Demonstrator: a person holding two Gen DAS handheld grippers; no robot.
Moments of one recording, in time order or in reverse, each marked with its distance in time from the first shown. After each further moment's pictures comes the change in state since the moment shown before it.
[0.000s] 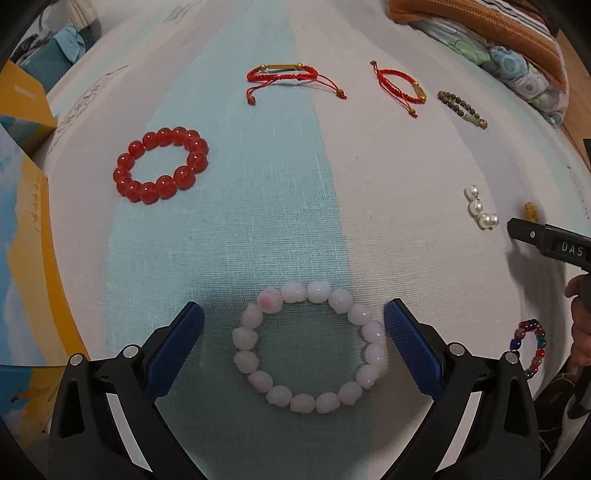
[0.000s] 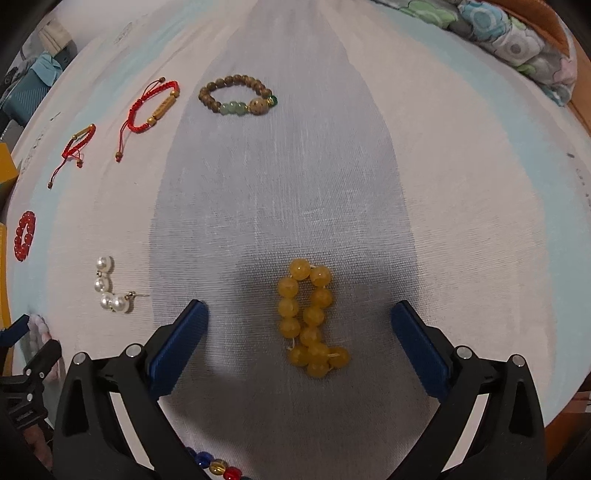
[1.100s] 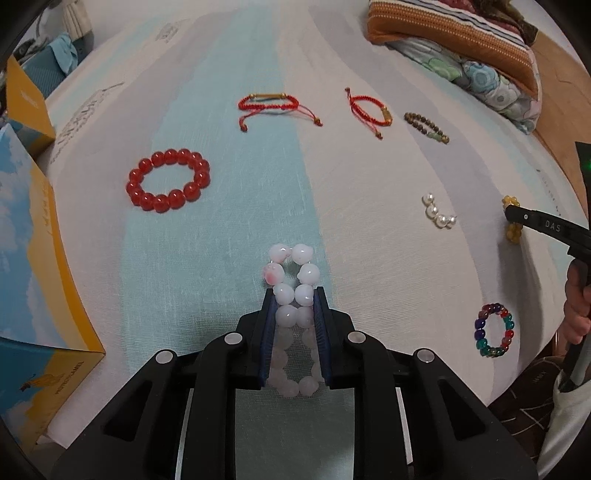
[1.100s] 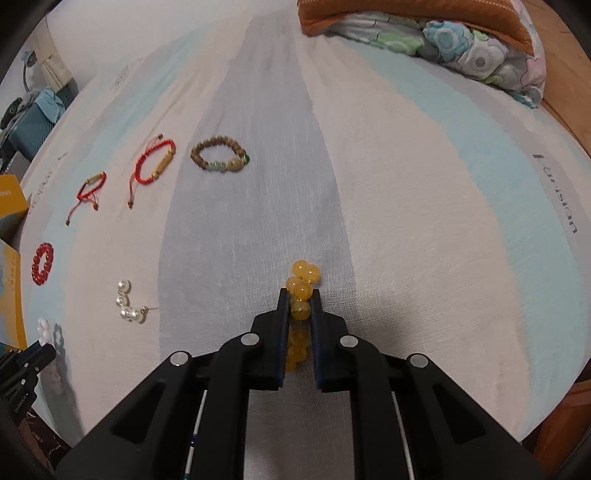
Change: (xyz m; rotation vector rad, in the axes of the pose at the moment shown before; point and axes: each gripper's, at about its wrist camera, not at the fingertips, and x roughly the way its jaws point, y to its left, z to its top) left arm -0.038 0.002 -0.014 0.018 -0.089 -0.083; right arm -0.040 -0.019 -0.008 0.072 -0.192 -0.008
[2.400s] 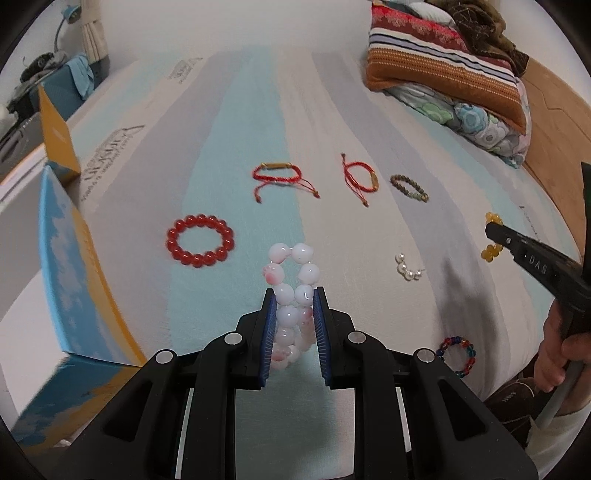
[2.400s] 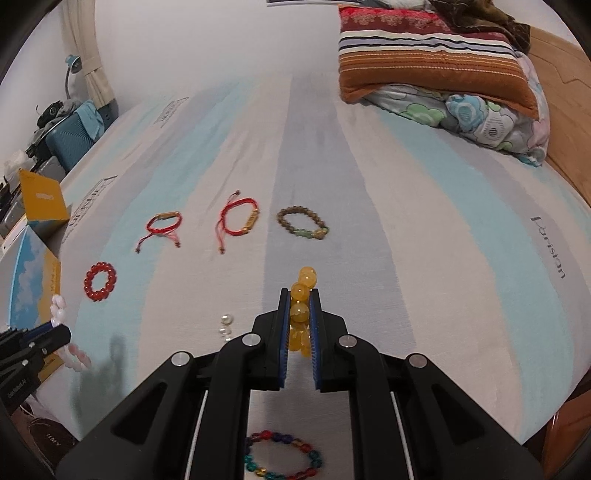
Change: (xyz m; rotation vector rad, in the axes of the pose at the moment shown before) left arm -0.071 0.004 0.021 -0.027 -0.134 -0.001; right arm -0.074 0.075 0.005 -0.092 -0.193 0.061
